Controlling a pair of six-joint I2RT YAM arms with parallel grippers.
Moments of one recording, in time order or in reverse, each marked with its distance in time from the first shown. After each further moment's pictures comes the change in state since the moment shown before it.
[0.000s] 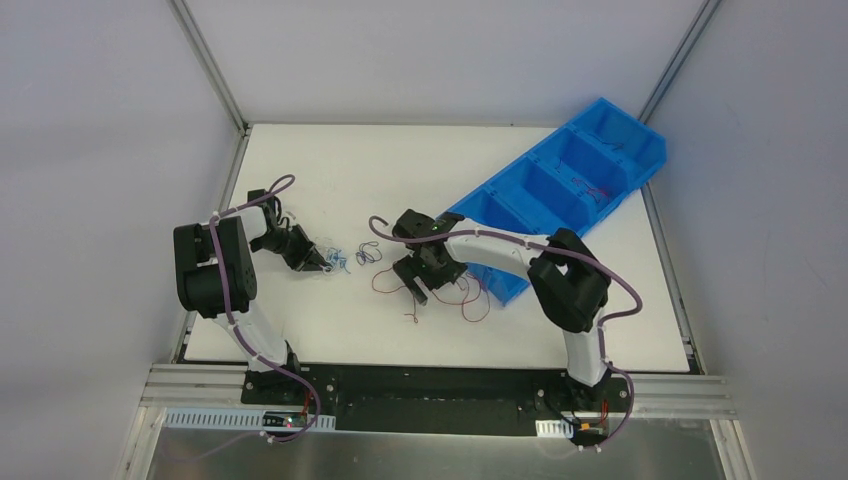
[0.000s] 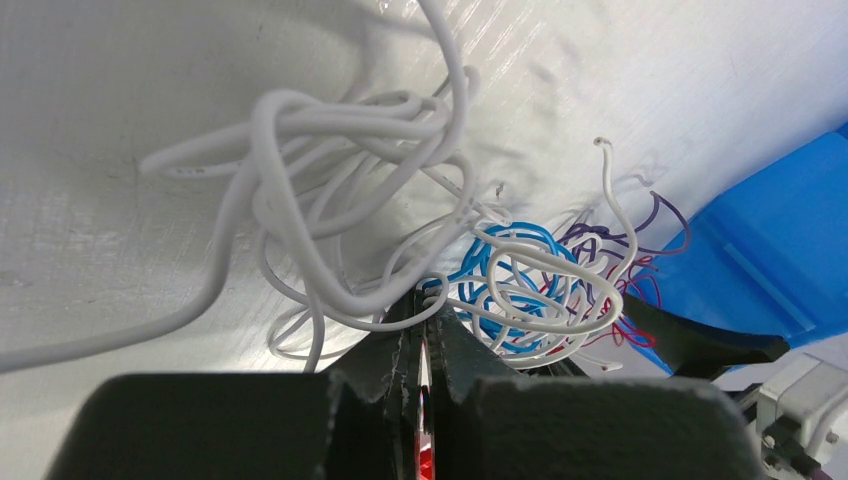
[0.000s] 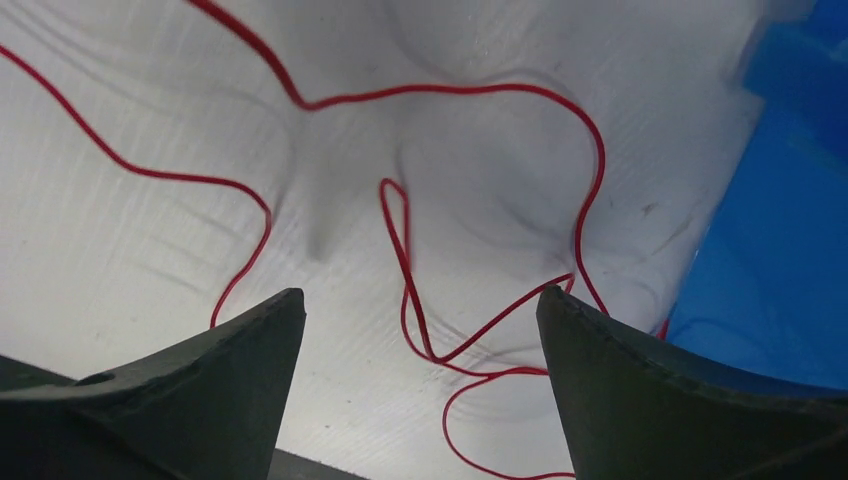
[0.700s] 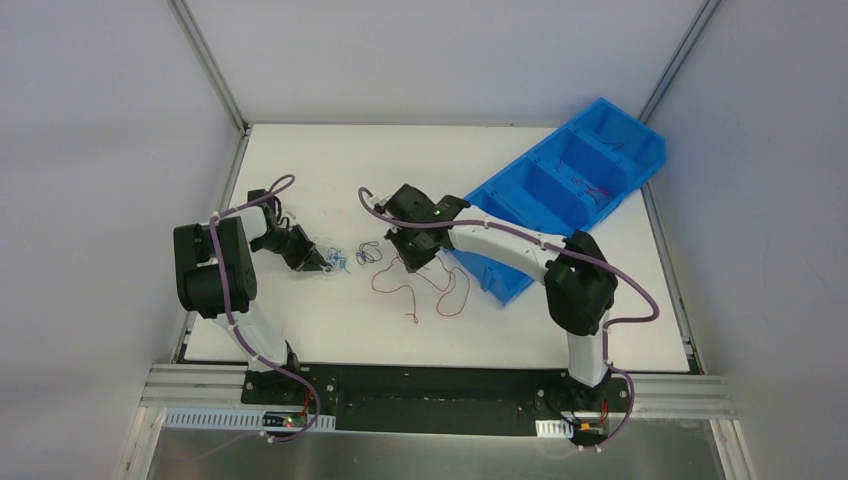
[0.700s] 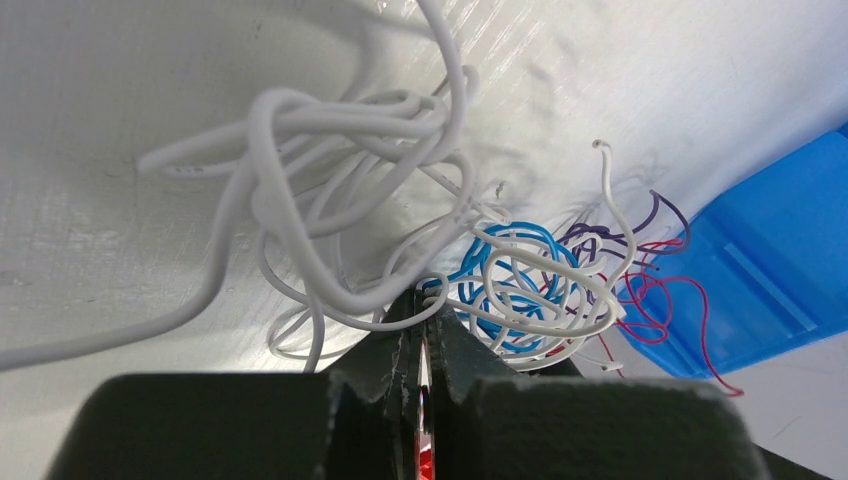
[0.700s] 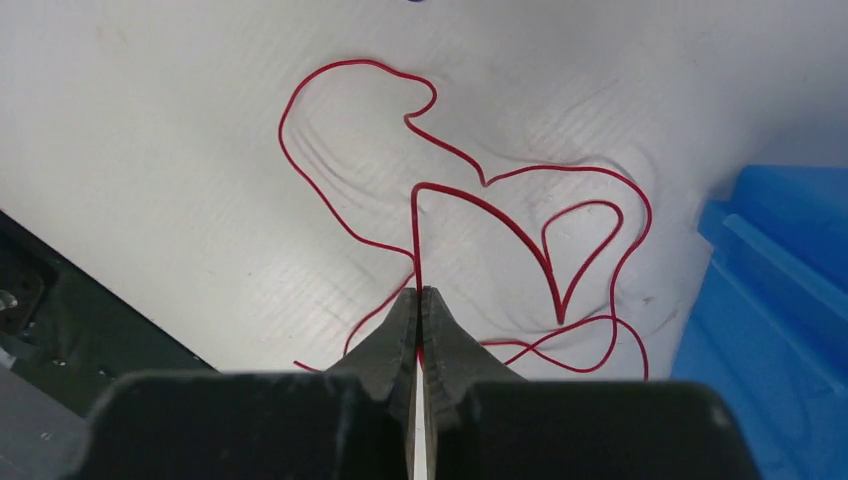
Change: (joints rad) left arm 0.000 -0.002 0.000 0.000 0.000 0.001; right arm 0.000 -0.011 0.152 0.076 -0.074 -0.024
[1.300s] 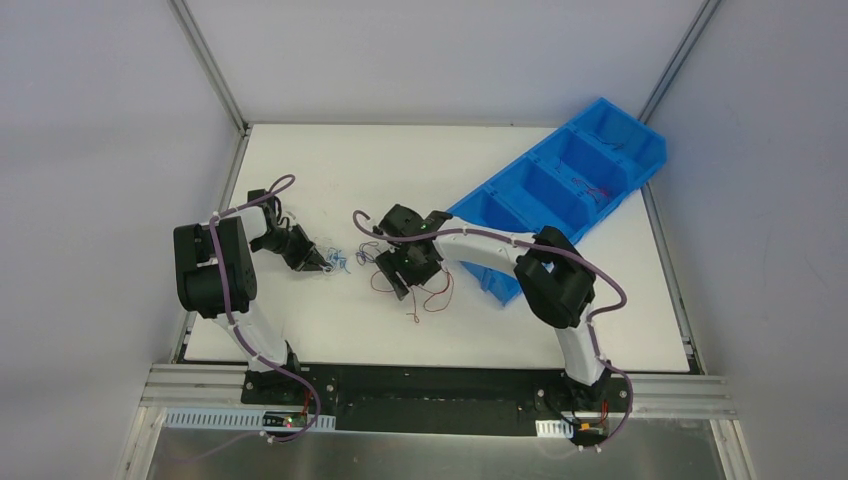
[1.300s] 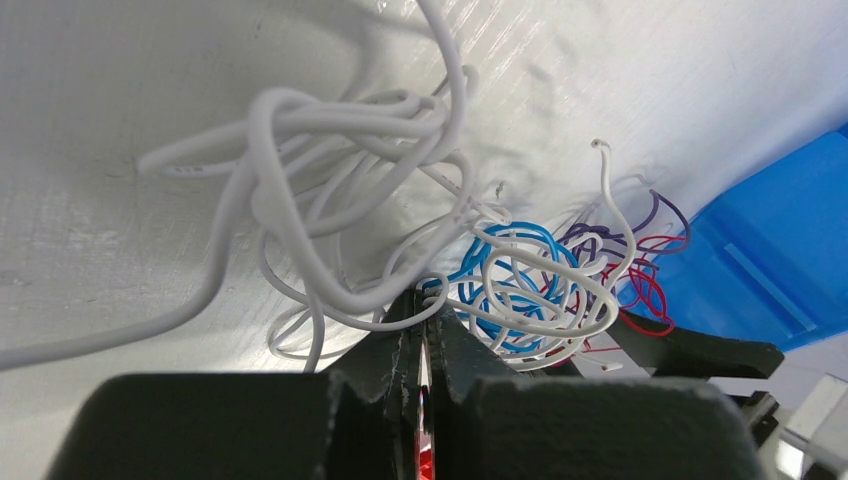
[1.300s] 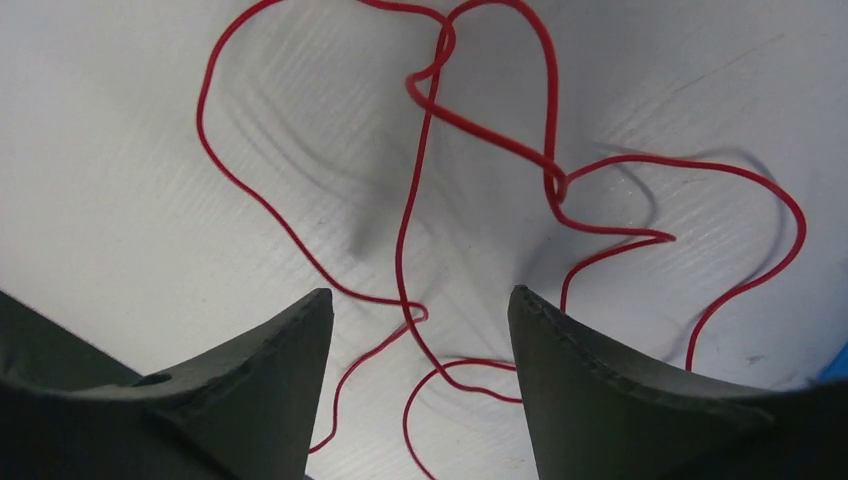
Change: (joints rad) left arm 0.000 0.000 0.000 0.000 0.000 0.000; right arm 0.013 0.100 -0.049 0.043 -0.082 0.032
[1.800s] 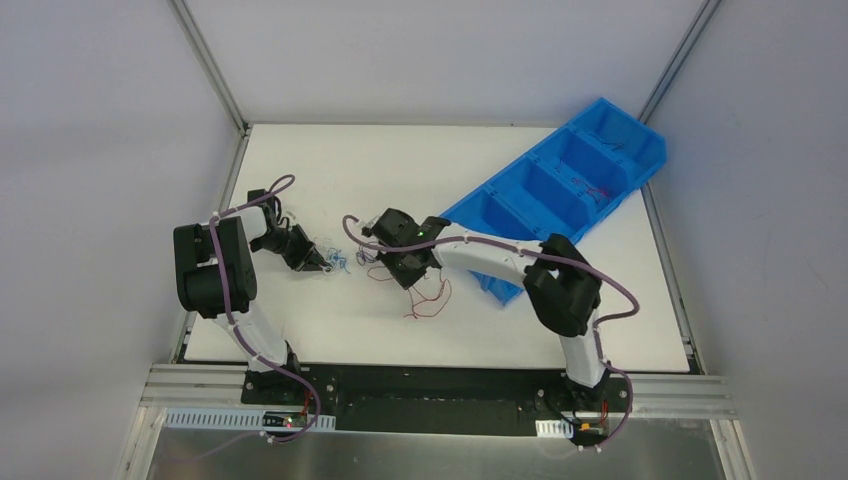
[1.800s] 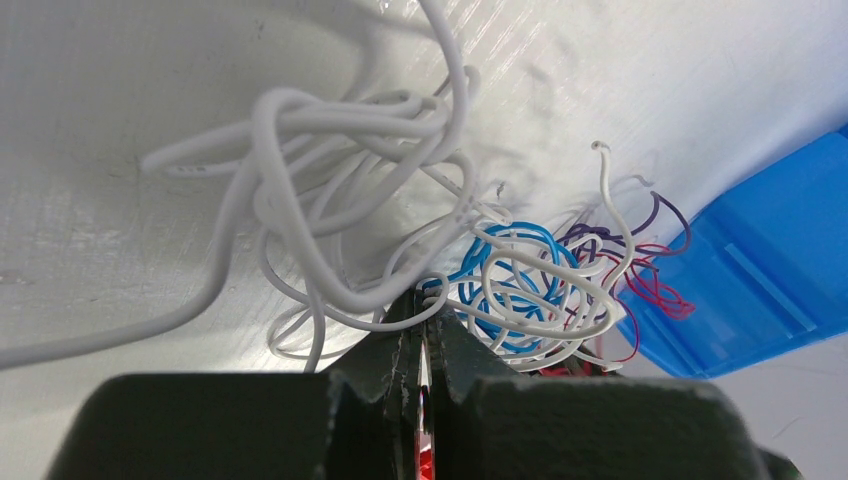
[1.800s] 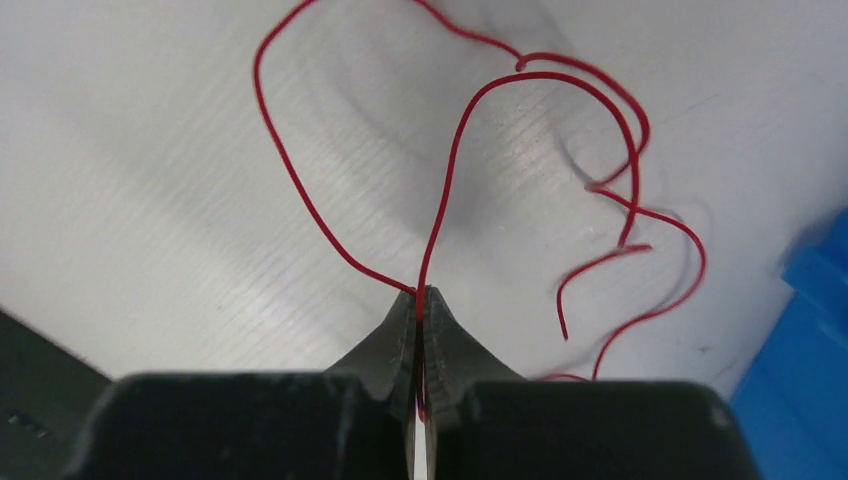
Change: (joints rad) left arm 0.000 0.000 0.000 0.002 0.000 -0.001; right arm 0.065 -0.005 -0.002 0.059 0.144 -0.051
